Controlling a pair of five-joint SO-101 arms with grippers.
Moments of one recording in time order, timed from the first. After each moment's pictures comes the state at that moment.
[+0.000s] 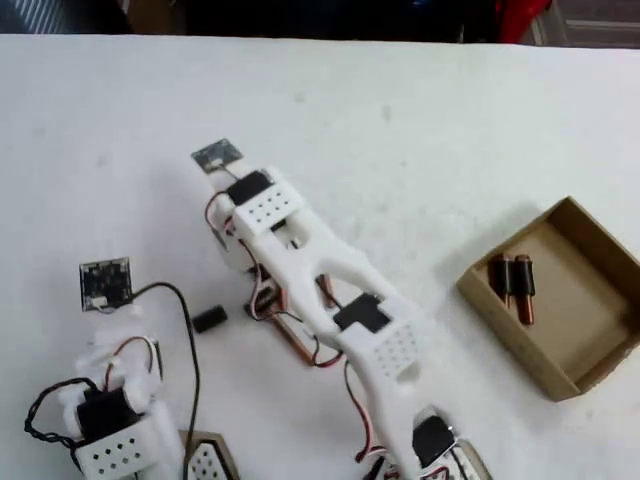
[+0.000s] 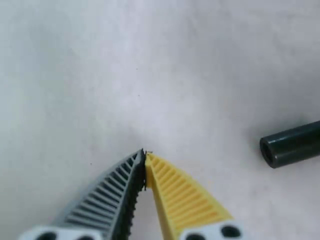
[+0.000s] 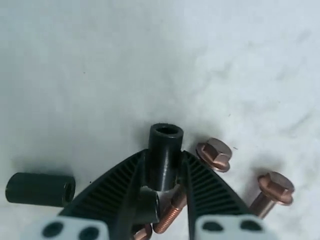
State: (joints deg) left arm -30.5 -104.4 97.1 75.3 -10.5; right arm -41.9 39.6 -24.4 79.8 -2.5
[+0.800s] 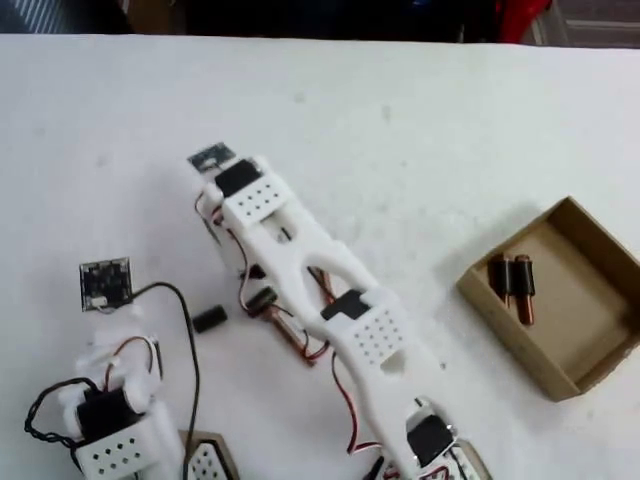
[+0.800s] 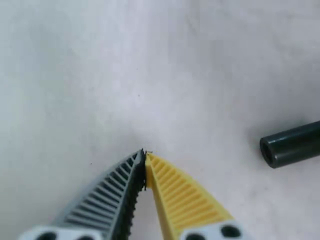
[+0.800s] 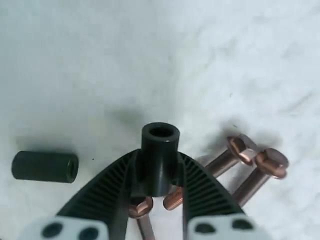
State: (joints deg) left arm -30.5 -104.4 97.1 75.3 -10.5; right arm -42.3 44.6 -41.8 96.0 -2.5
